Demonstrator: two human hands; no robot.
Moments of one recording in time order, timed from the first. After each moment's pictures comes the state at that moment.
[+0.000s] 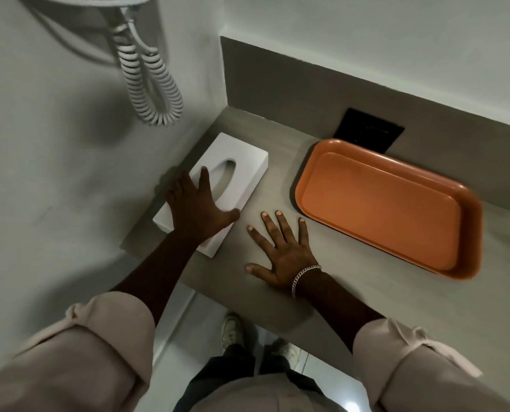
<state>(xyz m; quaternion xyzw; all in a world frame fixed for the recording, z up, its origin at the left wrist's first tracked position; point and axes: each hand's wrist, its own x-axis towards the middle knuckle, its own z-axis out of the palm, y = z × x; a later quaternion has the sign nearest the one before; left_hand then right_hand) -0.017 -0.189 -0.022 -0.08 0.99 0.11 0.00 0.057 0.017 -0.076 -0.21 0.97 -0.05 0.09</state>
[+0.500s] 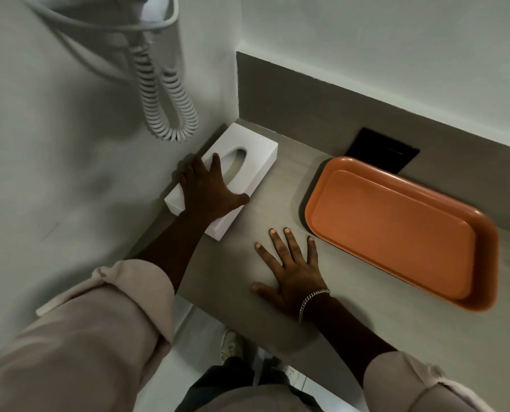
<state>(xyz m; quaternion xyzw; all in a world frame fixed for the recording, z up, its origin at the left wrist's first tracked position) -0.085 -0.190 -0.006 -0.09 0.99 0.12 0.01 0.054 0.015 -0.078 -0.21 0.97 -0.05 0.09</state>
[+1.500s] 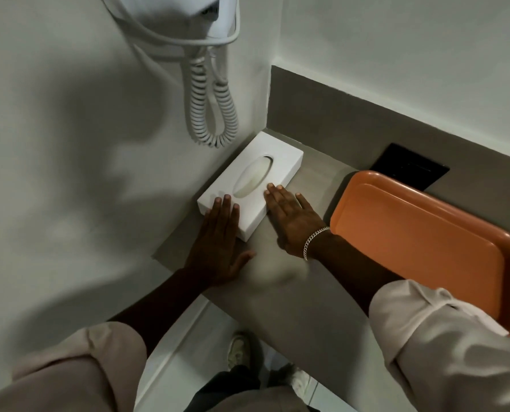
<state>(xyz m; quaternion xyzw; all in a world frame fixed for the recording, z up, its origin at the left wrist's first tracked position) 0.023 -0.244 -0.052 0.16 0.98 0.09 -0.08 -0.055 -0.028 -0.026 -0.32 0.94 0.00 0.07</state>
